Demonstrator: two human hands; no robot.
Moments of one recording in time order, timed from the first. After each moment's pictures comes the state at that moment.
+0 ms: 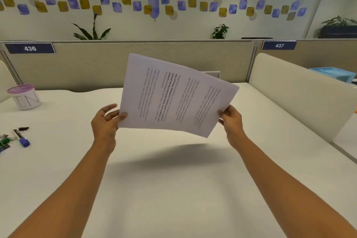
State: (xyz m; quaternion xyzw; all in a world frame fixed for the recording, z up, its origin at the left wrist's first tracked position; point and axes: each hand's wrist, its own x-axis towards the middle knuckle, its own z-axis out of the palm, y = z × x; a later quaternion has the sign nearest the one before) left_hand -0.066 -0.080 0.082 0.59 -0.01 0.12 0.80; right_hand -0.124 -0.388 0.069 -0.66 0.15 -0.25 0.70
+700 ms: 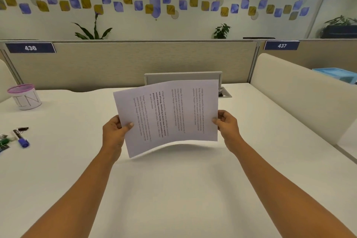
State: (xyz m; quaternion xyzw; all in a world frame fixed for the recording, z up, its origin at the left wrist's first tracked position) left_hand -0.072 -0.091 0.064 0.67 -0.03 0.07 0.74; right_hand -0.122 -0.380 0.059 -0.72 0.16 -0.20 0.65
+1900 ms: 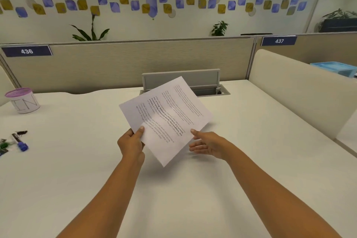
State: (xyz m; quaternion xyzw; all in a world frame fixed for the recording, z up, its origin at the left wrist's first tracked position) left_hand -0.093 -0.147 0.053 0.52 0.14 0.05 0.84; right_hand -0.128 -0.358 0.038 -0.68 0.20 0.13 0.70
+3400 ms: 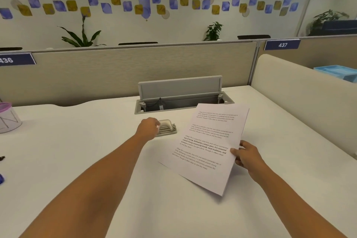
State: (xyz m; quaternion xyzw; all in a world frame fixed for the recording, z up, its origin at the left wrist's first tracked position) left_hand 0.070 -0.180 0.054 0.95 -0.14 -0.03 0.27; right_hand -0.115 -0.425 0.021 -0.68 0.32 -0.10 0.65
